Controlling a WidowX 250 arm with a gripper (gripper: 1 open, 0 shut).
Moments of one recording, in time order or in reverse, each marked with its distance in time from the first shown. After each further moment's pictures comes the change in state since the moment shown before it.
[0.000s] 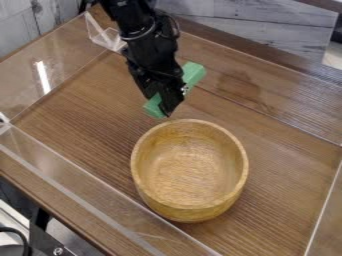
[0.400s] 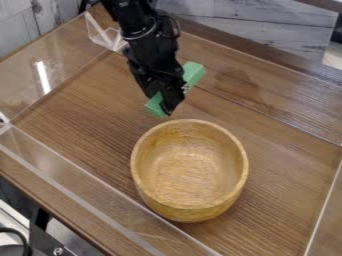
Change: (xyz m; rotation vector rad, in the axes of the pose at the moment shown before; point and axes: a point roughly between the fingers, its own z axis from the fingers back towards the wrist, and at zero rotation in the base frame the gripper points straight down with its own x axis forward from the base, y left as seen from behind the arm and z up) arm 0.003 0.005 -0.005 -0.007 0.003 0.011
